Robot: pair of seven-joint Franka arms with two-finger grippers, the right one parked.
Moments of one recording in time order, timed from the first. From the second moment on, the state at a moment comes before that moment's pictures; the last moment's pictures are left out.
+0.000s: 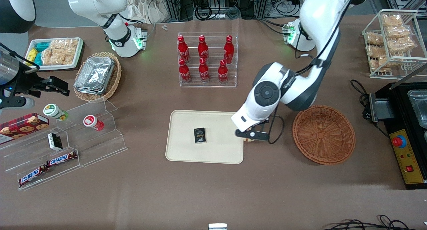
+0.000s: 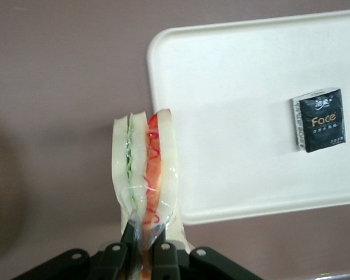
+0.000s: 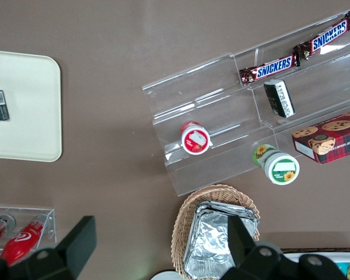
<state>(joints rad) -0.41 0.58 -0.23 -1.53 0.05 2.07 -0.45</state>
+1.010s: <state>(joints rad) -0.44 0.77 -0.23 -1.43 0.05 2.18 -0.45</state>
